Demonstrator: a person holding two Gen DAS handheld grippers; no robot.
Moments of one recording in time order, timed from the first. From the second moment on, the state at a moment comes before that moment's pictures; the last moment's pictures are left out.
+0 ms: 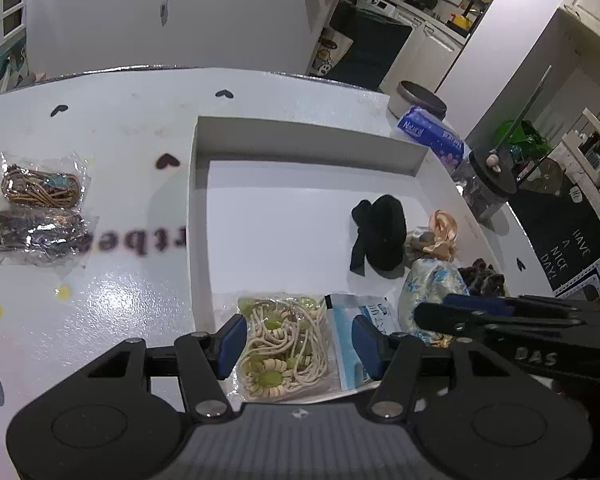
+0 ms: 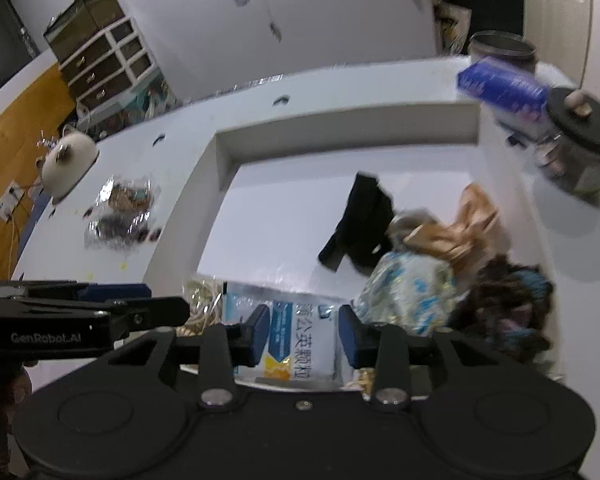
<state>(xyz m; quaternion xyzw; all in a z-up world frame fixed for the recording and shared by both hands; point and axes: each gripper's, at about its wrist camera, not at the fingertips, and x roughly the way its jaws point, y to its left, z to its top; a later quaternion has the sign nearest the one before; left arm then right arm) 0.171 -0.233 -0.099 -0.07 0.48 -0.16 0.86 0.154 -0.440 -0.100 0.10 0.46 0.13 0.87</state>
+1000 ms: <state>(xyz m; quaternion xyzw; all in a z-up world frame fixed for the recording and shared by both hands) 0.121 -0.201 -0.064 -0.08 0.40 -0.14 0.90 0.081 -0.462 -0.048 0.06 0.34 0.02 0.94</state>
